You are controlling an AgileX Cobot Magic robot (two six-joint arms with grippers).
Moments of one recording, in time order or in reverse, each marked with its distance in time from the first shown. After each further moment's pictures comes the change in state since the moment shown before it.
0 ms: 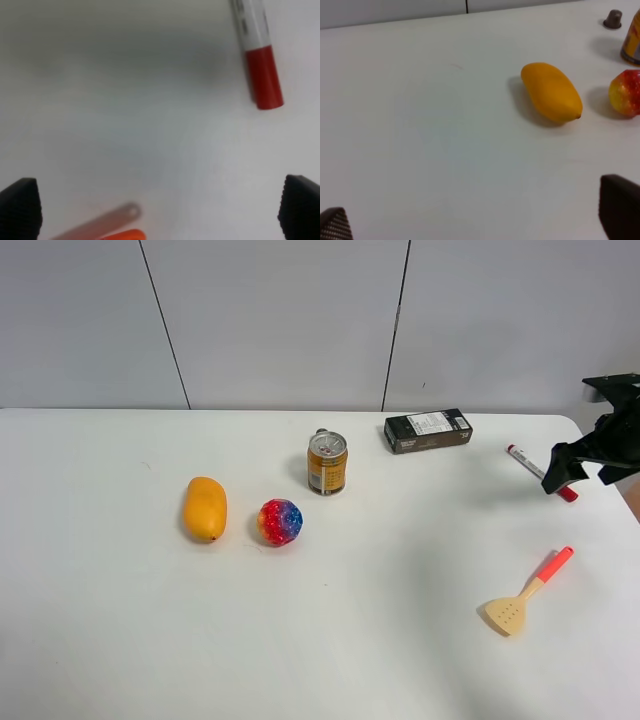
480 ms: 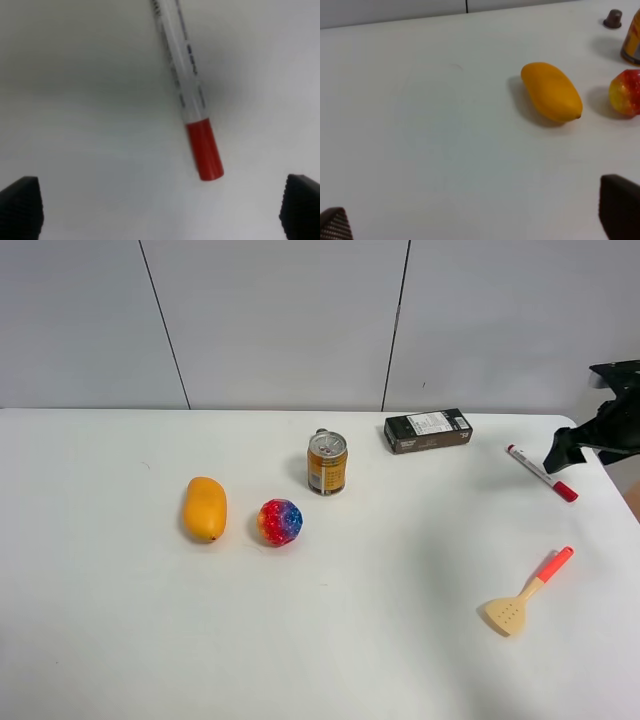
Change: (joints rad) left arm 0.000 0.000 0.000 0.000 0.000 0.001; right arm -0.040 0.130 -0.137 0.046 -0.092 -0.069
